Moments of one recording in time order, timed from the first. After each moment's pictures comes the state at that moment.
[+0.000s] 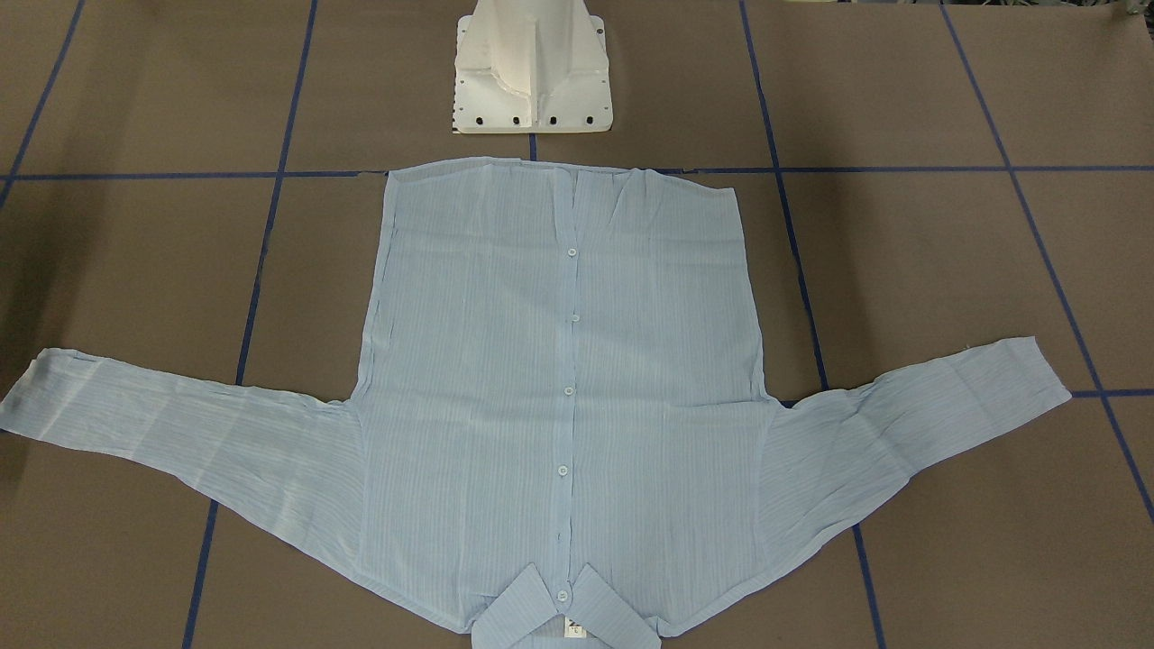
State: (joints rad) left arm -1.52 -1.46 -1.70 -2.06 -2.40 -0.23; right arm 1.26 -1.35 1.12 -0.95 2.30 0.36
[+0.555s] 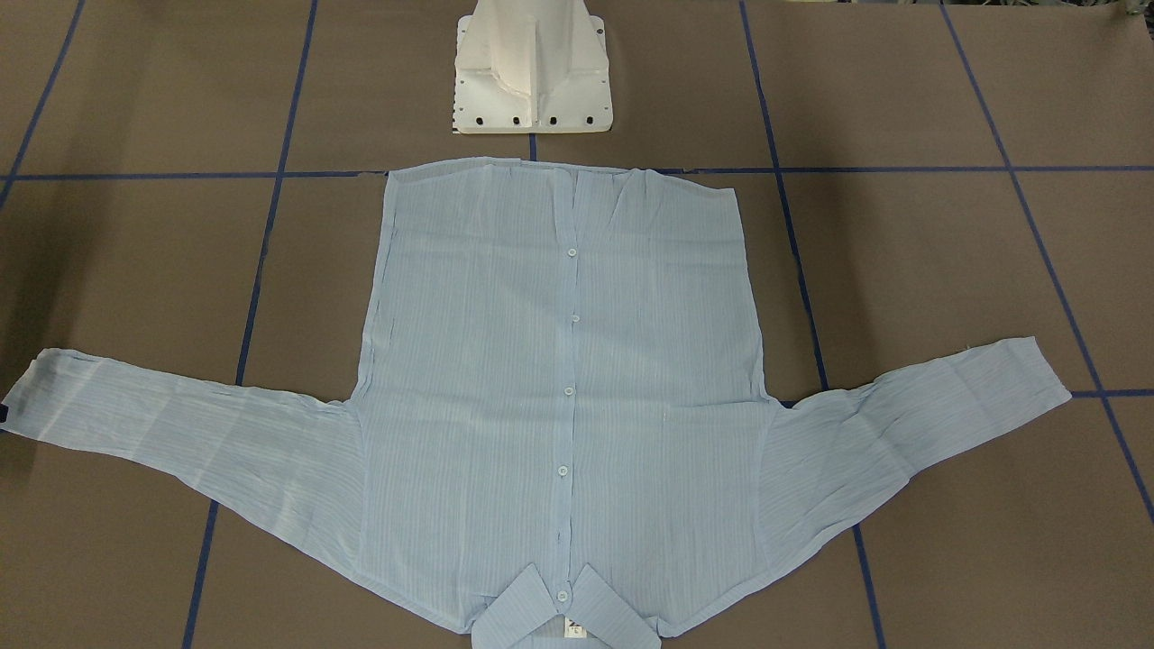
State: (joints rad) left arm -1.52 -1.46 -1.70 -2.06 -2.39 -0.23; right arm 1.23 -1.35 1.11 -0.94 2.30 0.36
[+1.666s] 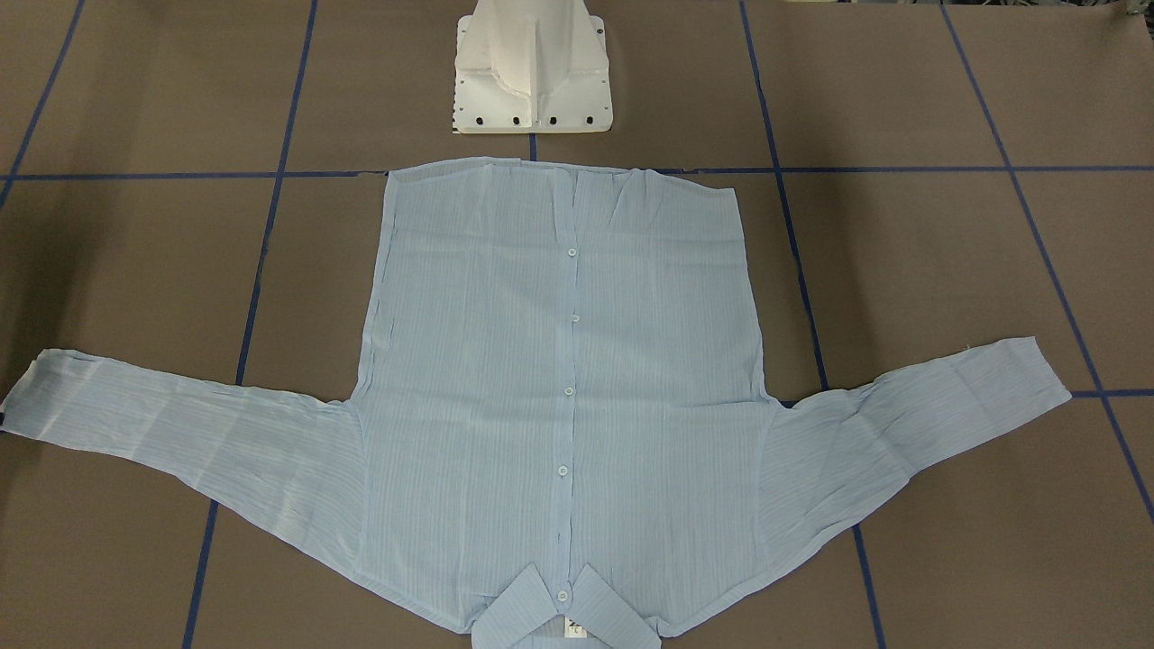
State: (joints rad) left arm -1.52 -1.46 -1.69 -2.06 -2.39 -0.23; right arm 1.21 -1.34 1.12 -0.94 2.31 0.37
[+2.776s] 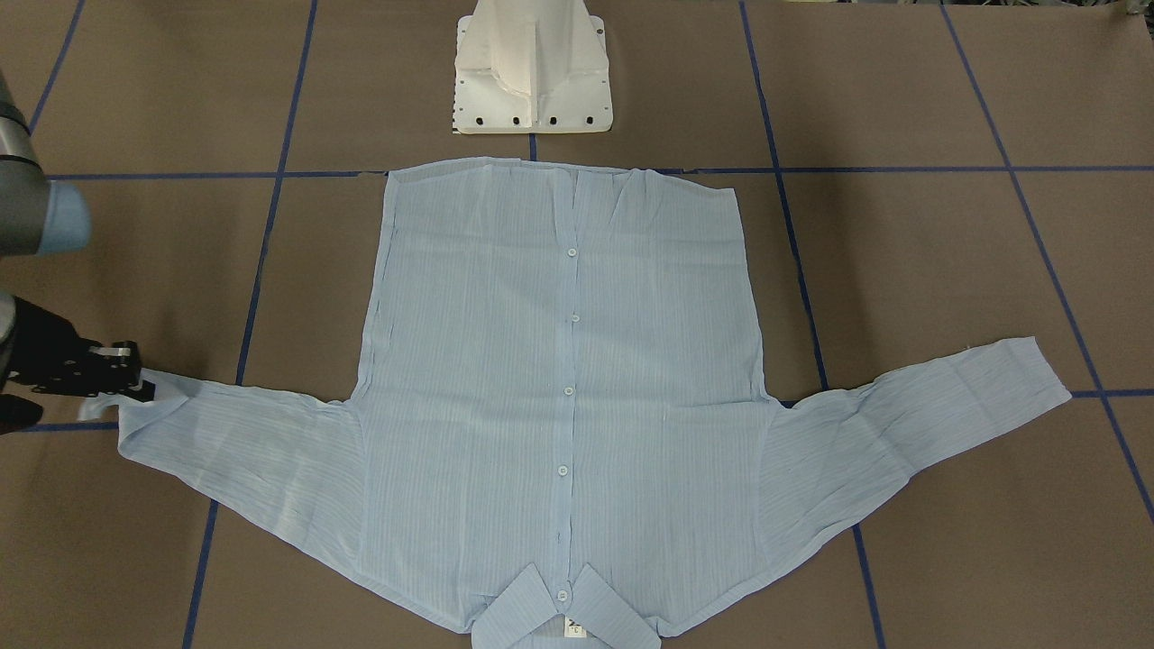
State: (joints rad) left arm -1.52 -1.46 -1.70 -2.06 -2.40 -0.23; right arm 1.04 -1.25 1.40 -0.94 2.38 0.82
